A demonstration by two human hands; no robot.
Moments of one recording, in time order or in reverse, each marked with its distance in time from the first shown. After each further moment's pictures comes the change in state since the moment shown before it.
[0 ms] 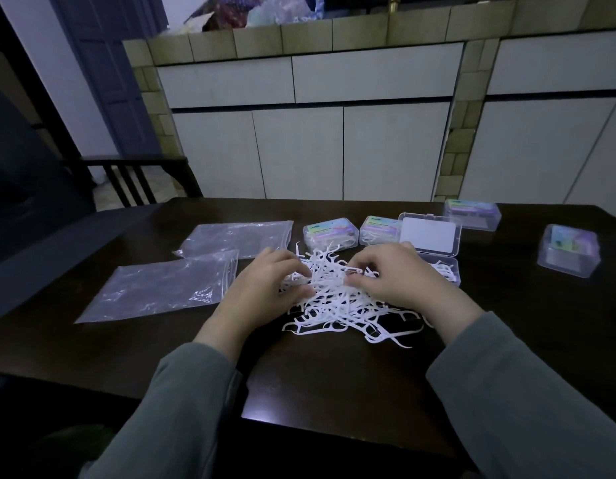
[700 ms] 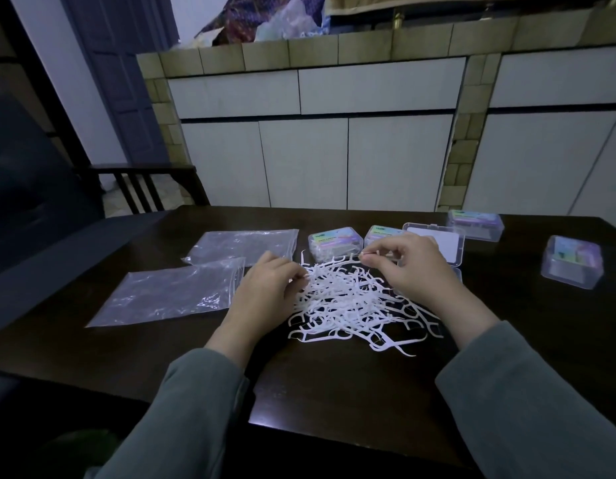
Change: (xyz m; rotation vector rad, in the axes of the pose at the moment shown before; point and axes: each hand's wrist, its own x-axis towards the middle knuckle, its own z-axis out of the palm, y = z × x) left_hand 0.000 0.001 0.005 0.097 0.226 0.021; right_hand 0.005 0.012 -0.006 0.208 0.318 -0.075
